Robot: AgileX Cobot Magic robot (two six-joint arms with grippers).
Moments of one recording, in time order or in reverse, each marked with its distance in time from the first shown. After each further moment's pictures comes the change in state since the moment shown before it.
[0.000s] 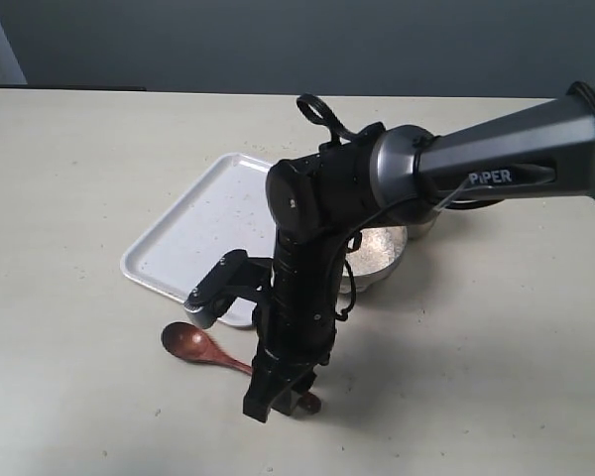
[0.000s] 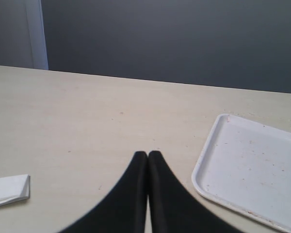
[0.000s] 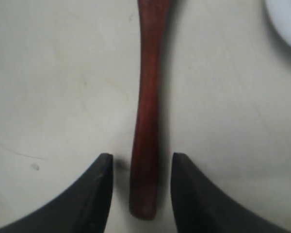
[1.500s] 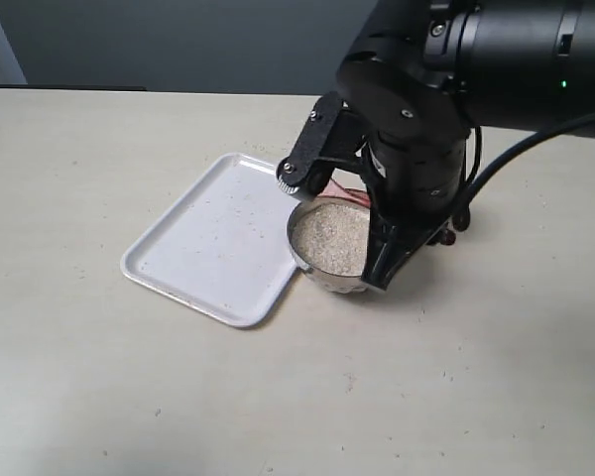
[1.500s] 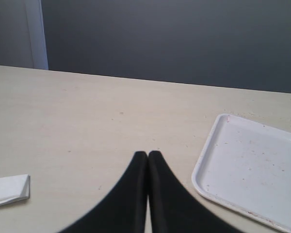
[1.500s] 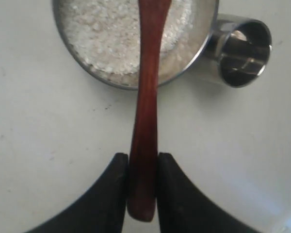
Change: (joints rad) left arm 0.000 0.000 0.000 0.000 0.000 0.000; right arm 0.002 -0.377 0.002 -0.766 0.234 0.463
